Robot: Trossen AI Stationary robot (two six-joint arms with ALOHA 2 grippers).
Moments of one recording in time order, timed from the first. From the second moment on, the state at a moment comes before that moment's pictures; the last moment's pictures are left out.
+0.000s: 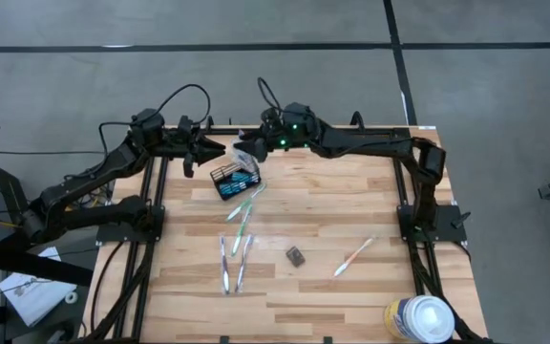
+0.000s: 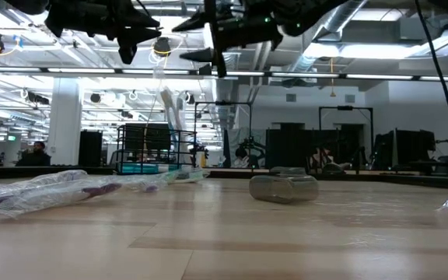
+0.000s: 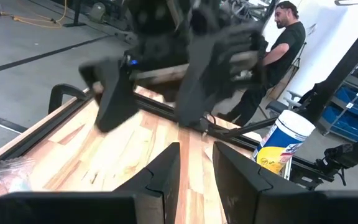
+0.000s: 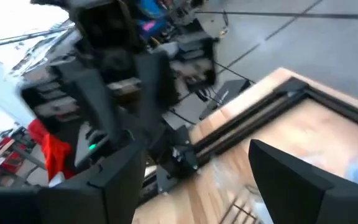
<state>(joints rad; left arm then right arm) 0.75 0.87 0.69 0.04 0.70 -0.26 -0.32 1.90 1.54 0.22 -0.30 0.58</state>
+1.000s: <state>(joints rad) 0.65 0.93 0.83 0.03 0.66 -0.11 0.40 1.50 1.32 -1.19 0.16 2.14</state>
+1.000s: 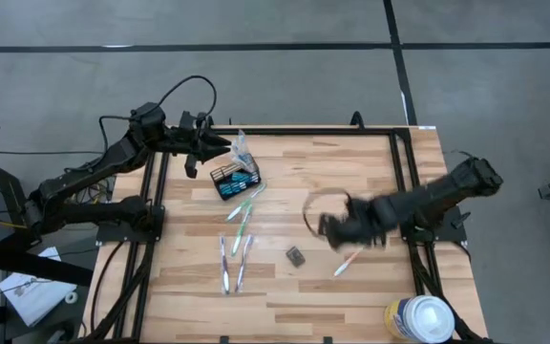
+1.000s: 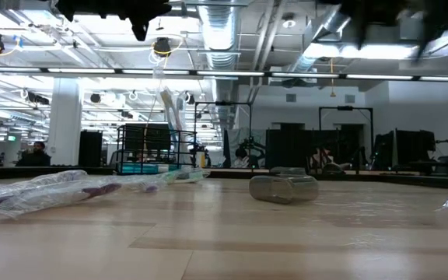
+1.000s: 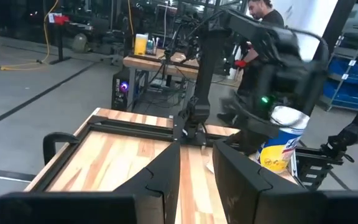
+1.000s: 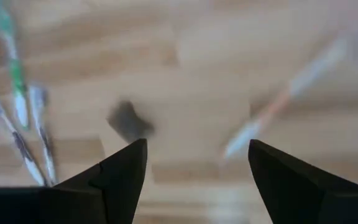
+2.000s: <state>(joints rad) 0.65 0.95 0.83 0.05 0.67 -0.20 0.48 1.62 1.32 -1.08 0.53 2.00</state>
